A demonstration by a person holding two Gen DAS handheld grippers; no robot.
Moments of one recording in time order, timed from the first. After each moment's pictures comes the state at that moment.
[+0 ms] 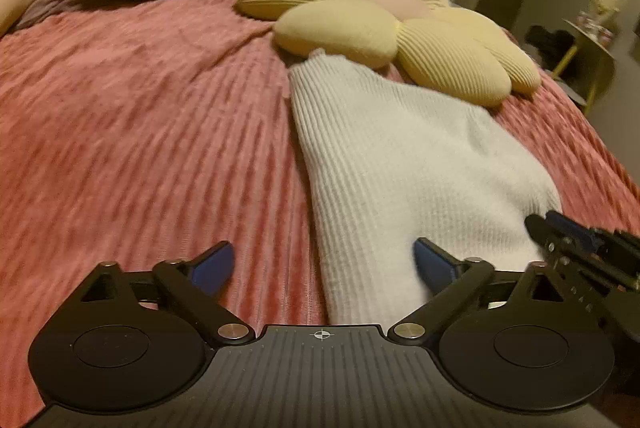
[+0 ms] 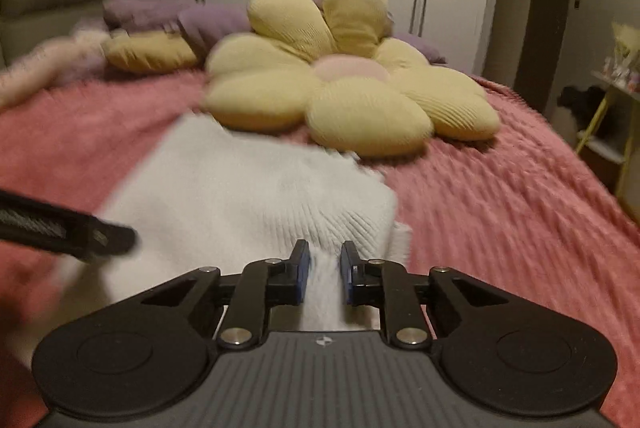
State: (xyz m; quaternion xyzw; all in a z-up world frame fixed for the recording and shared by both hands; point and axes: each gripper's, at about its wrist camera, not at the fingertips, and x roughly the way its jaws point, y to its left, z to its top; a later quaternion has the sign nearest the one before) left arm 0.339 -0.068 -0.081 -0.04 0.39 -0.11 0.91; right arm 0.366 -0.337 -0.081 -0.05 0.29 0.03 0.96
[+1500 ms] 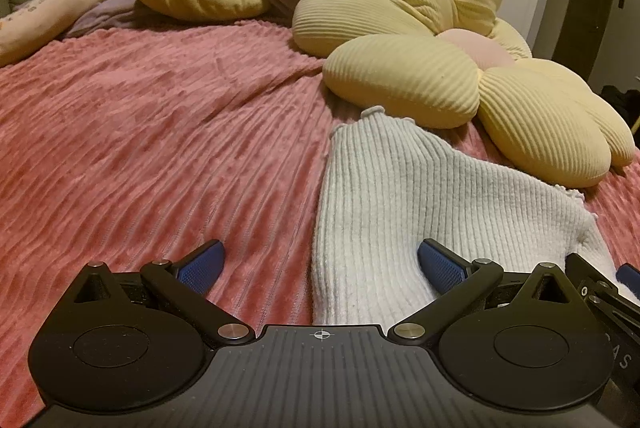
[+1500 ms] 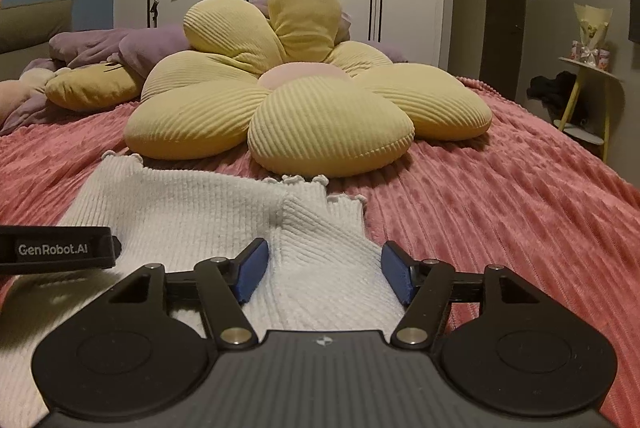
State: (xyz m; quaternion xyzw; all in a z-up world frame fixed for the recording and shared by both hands) left arm 0.414 -0.102 -0.109 -0.07 0.33 0.02 0.94; right arm 0.448 -0.348 -0.121 0.01 0.25 -0.02 0.97
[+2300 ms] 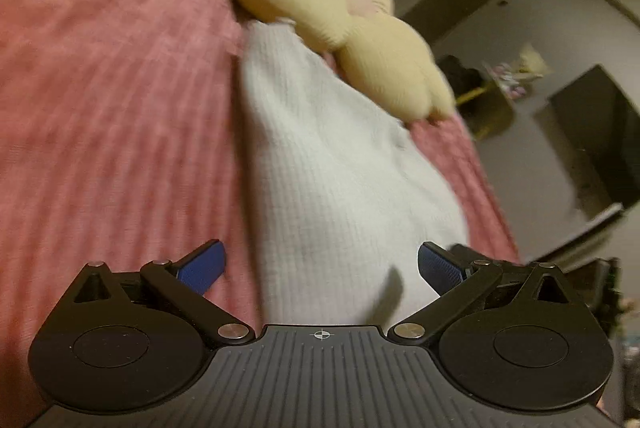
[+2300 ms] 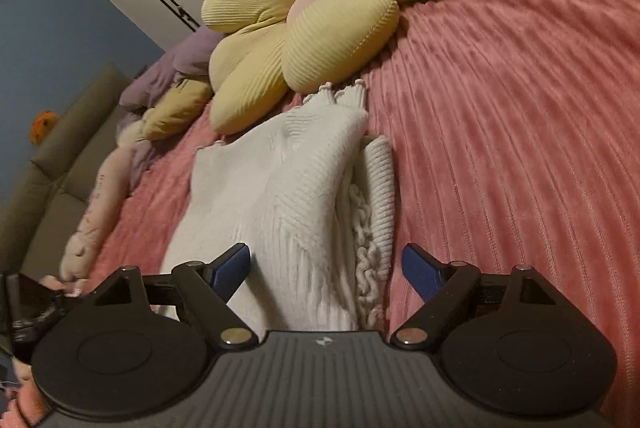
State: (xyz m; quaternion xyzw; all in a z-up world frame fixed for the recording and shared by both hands) left arm 0.368 -0.021 -0.093 -0.26 0.44 -0.28 0.82; right arm 0.397 -0.448 -0.112 0.30 0.39 0.16 0.85
